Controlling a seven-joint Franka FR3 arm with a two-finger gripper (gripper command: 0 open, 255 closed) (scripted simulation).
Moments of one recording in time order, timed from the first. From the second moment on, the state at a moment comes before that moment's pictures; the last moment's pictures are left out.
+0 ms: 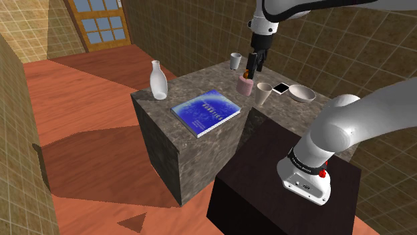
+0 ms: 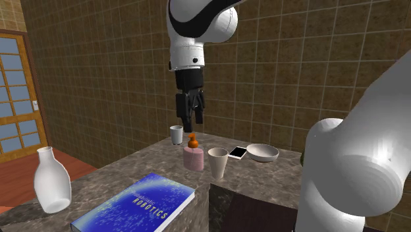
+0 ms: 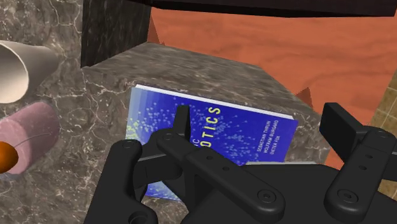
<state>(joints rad) -0.08 -0.60 -0.09 -2.48 -0.05 1.78 -0.23</state>
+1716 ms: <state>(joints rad) -0.24 0.29 -0.34 -1.98 0.06 2.20 -0.74</state>
